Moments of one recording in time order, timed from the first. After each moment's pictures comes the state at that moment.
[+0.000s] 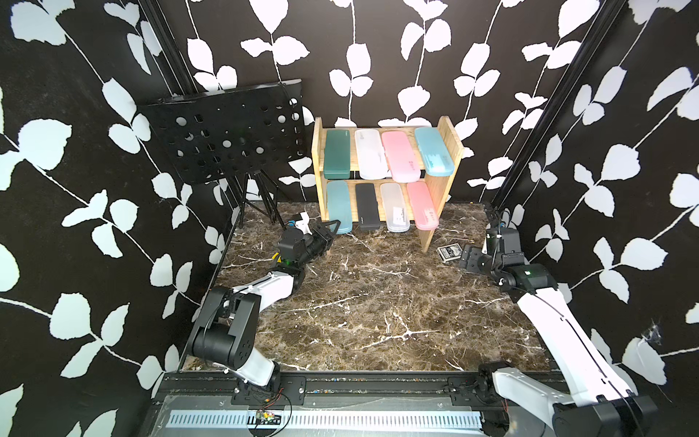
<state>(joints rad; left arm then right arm) -0.30 1.55 0.76 0.73 0.41 -1.24 0.18 1.06 1.06 -0.77 0.20 0.32</state>
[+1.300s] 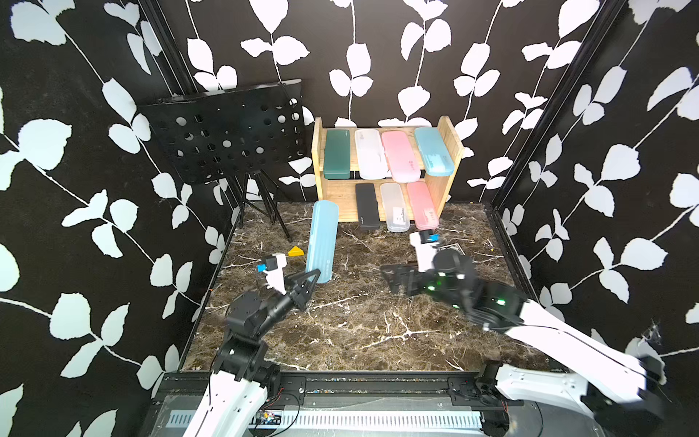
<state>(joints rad) -0.32 0.35 0.42 -0.05 0.43 -0.55 1.00 1.13 1.13 -0.47 0.13 0.63</state>
